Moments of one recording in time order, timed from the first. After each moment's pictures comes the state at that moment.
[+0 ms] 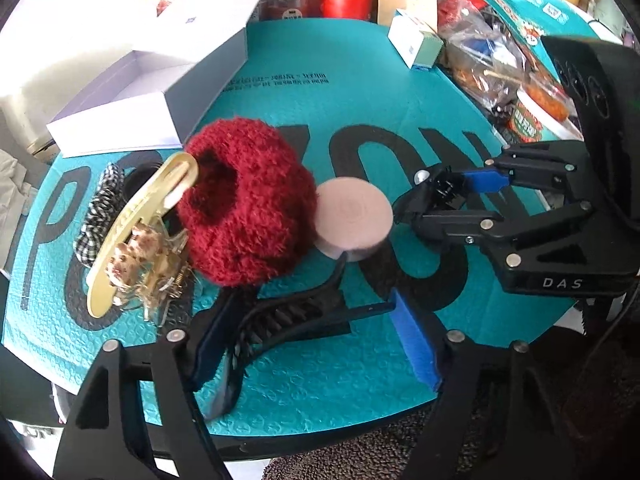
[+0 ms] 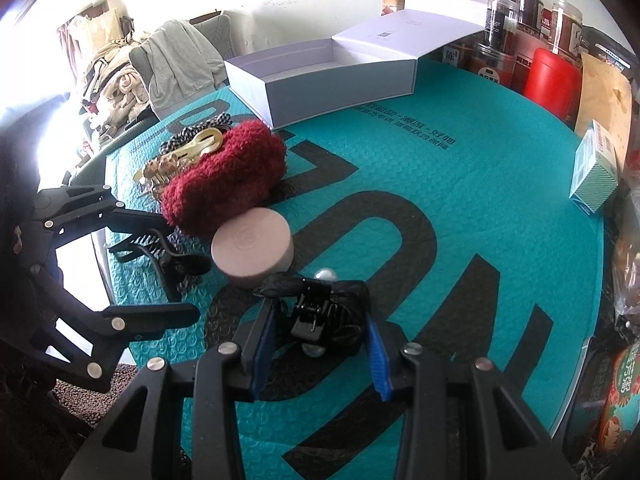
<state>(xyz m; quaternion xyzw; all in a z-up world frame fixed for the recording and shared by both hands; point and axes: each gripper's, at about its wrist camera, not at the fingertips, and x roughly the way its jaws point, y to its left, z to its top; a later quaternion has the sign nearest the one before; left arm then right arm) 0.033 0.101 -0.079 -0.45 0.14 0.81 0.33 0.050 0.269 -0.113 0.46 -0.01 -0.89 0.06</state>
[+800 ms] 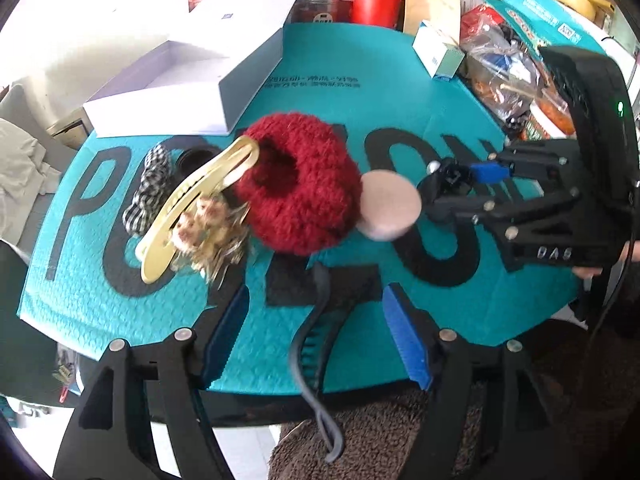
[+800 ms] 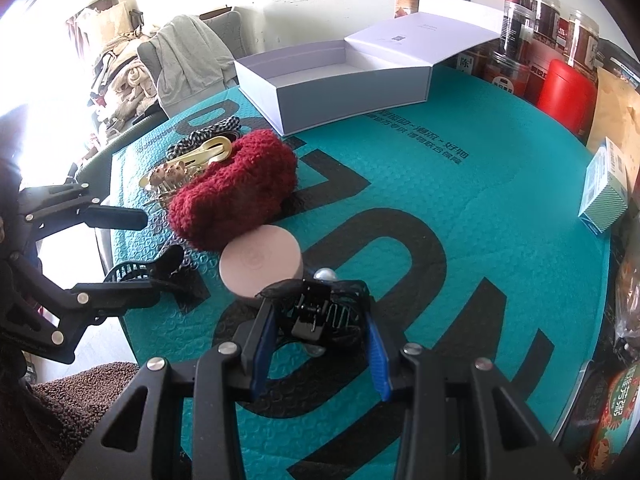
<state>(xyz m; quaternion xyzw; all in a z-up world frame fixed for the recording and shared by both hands) 0.036 0.066 -0.070 -0.46 0.13 0.82 0.30 0.038 0.262 -0.108 0.46 0.00 -0.88 0.08</state>
